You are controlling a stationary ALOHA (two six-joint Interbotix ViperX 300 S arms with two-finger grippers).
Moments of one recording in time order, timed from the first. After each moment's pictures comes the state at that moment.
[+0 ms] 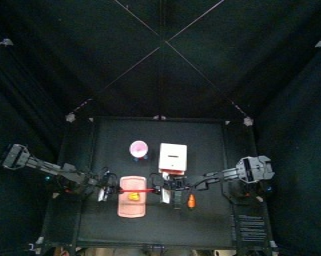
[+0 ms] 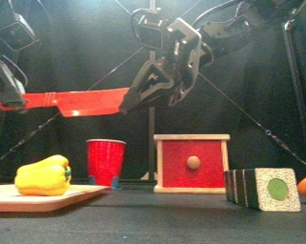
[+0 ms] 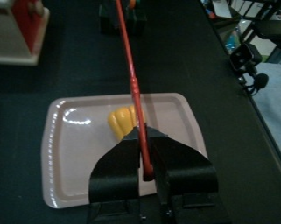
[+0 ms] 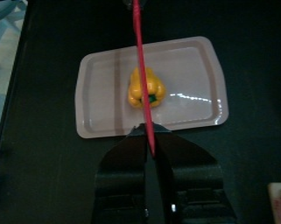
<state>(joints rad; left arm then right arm) -0.25 -0.65 1.31 0.04 -0.14 -0.23 0.06 0.12 0.48 0.04 -0.02 0.14</state>
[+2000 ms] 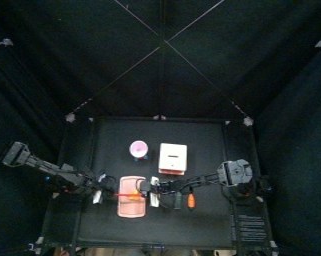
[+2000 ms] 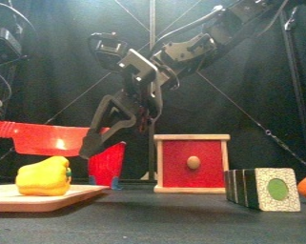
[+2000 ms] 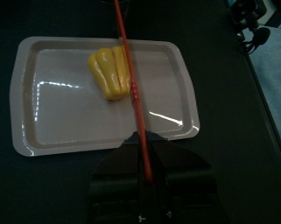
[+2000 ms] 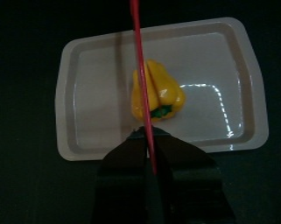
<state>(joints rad) -0.31 -0.70 1.37 -0.04 -0.05 -0.22 0.06 0.36 0.27 0.03 0.04 0.14</state>
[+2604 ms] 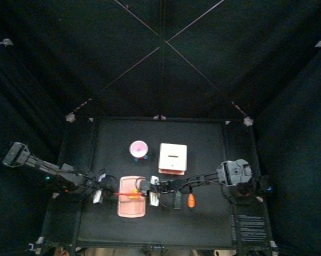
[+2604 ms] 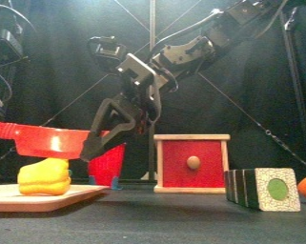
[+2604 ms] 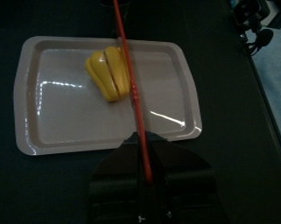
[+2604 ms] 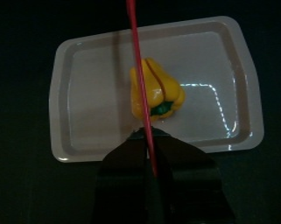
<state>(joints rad) -0.30 -0.70 1.37 -0.04 -0.05 -0.22 0.05 0.37 0.27 0.03 0.04 0.14</state>
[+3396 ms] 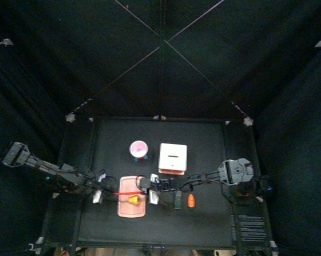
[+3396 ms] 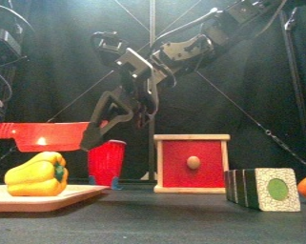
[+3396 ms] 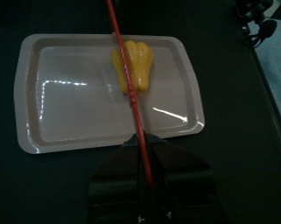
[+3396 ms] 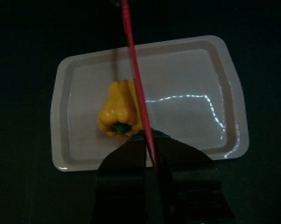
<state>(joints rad) -0.30 -0.70 1.37 0.00 -0.04 -0.22 0.04 0.35 0.27 0.03 0.00 0.14</state>
